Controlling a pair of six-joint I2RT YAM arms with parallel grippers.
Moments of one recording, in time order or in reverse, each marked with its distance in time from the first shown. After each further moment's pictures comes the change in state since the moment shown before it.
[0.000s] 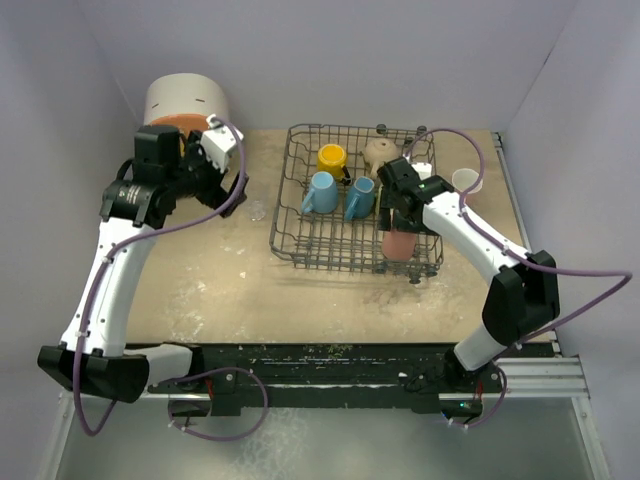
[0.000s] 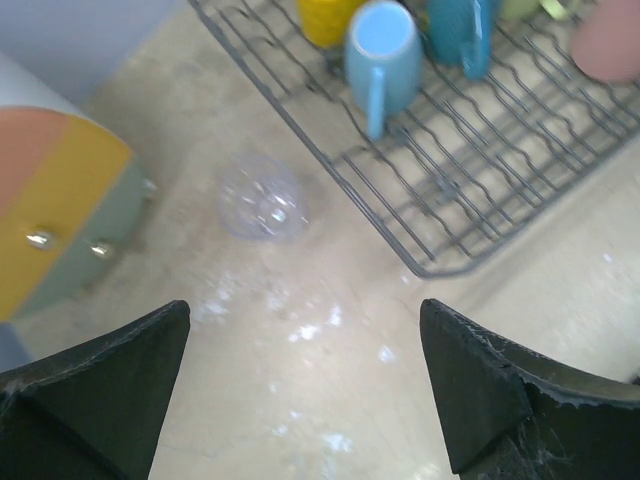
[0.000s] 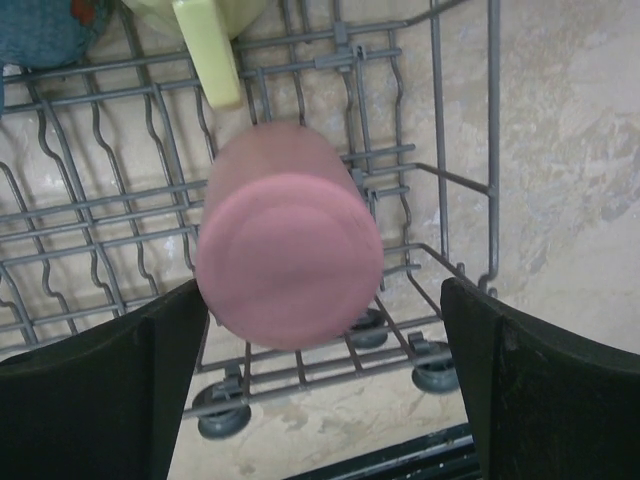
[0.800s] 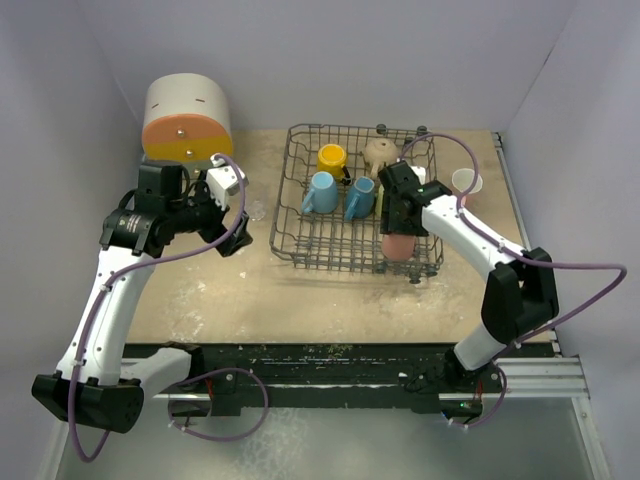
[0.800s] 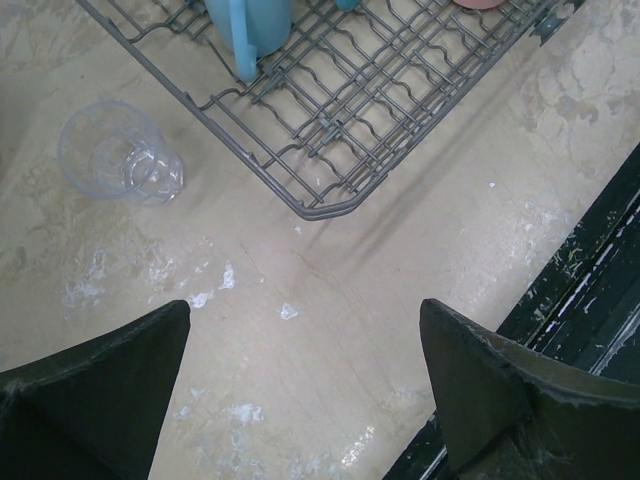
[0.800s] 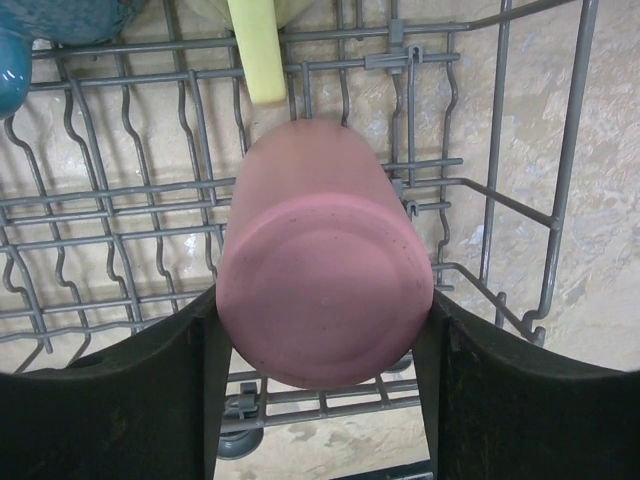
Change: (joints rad) left arm 0.000 -0.179 -0.265 -0.102 0.188 -0.008; right arm -0.023 0.033 -0.058 0.124 -0.091 -0.072
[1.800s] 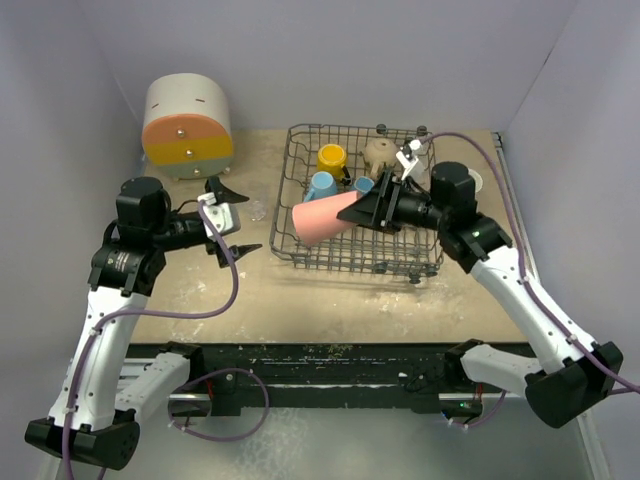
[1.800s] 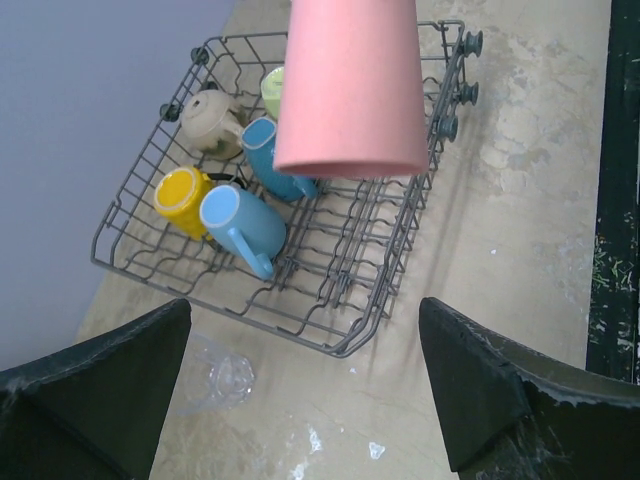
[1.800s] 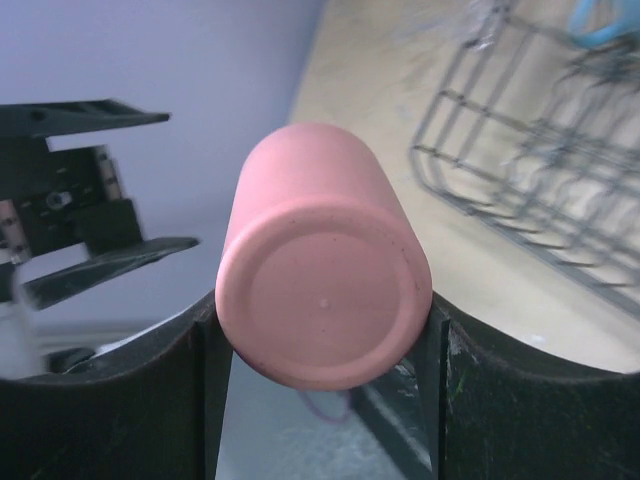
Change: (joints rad) left arm 0.000 -0.206 -0.140 0.265 0.365 0.289; right arm 0.001 -0.469 -0.080 0.394 -0.915 0.288
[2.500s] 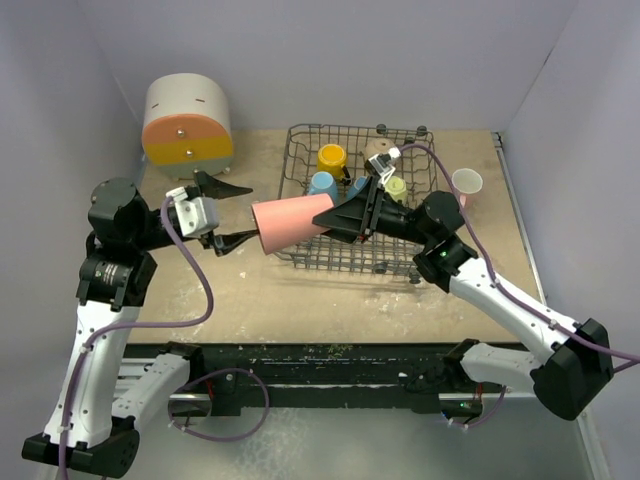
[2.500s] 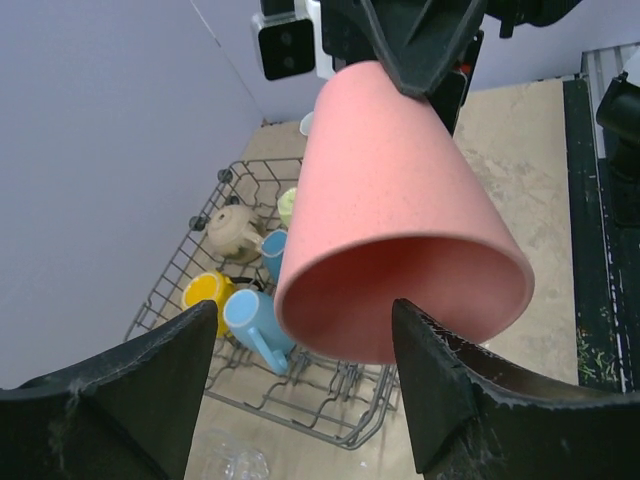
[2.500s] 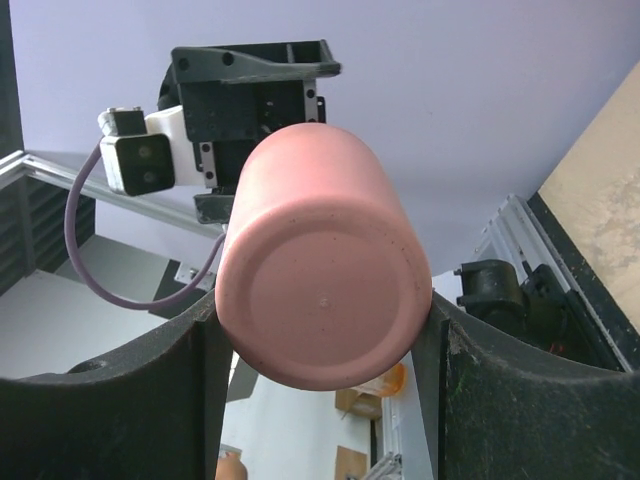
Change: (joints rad) left arm 0.000 -0.042 0.047 0.249 0.146 -0.259; right arm 0.189 0.010 -0.316 0.954 -0.165 0.629
